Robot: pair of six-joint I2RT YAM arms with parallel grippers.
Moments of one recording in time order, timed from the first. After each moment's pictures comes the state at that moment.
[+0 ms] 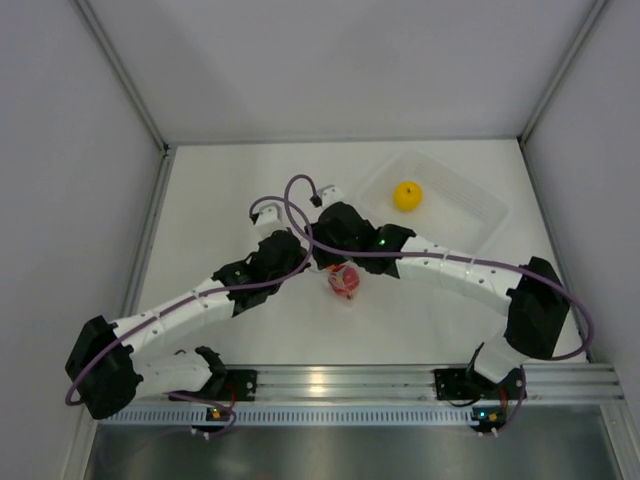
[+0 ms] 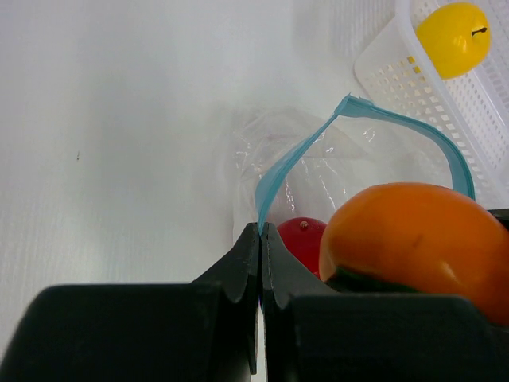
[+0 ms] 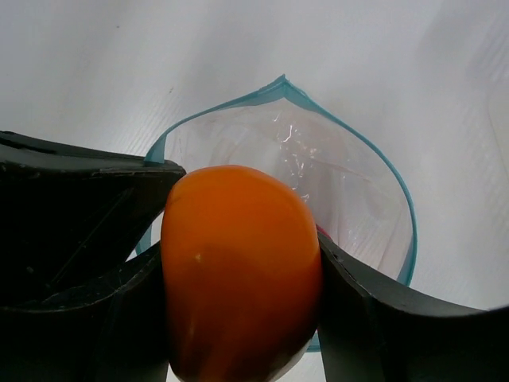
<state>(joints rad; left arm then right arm) -0.82 1.15 0.75 -0.20 -0.47 -0.87 0.99 1.59 1.29 -0.43 0.28 0.36</state>
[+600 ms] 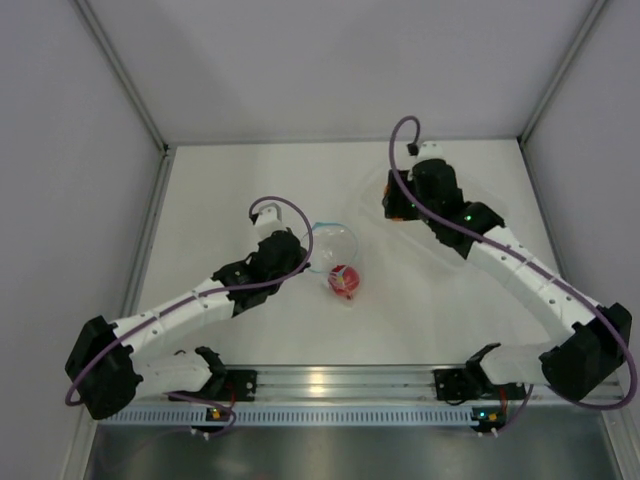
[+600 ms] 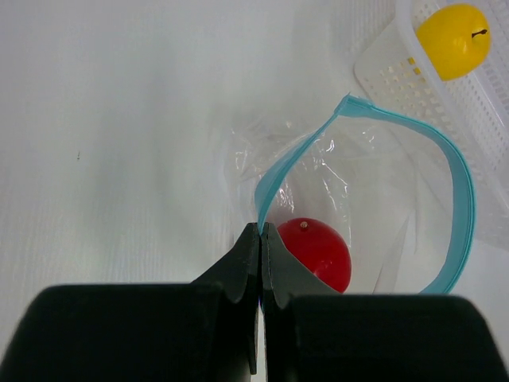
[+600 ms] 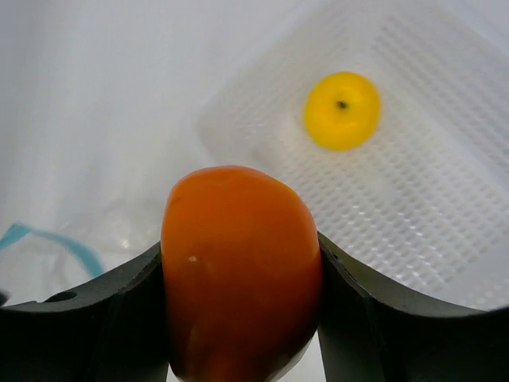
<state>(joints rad) -0.82 1.15 0.75 -0.20 -0.47 -0.87 0.62 1.29 1.22 -0.46 0.26 0.33</state>
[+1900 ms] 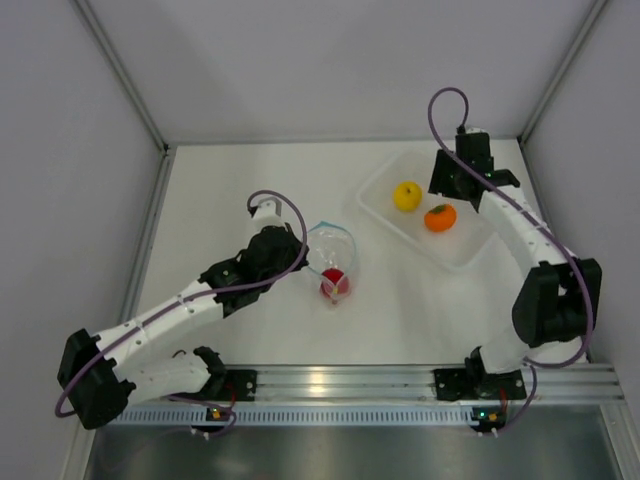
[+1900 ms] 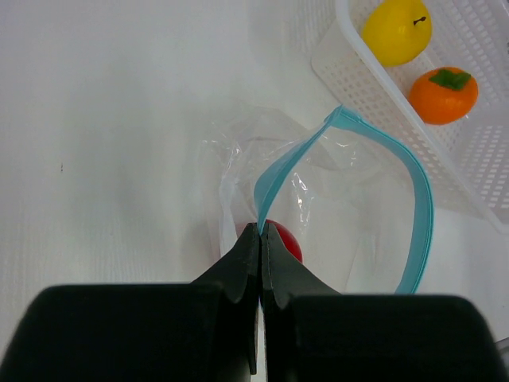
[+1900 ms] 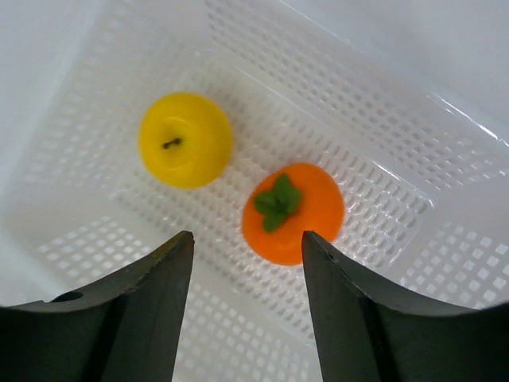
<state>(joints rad) -0.82 1.08 0.80 -0.26 -0.40 -0.80 0.15 1.63 1.34 -0.51 0.13 0.29</state>
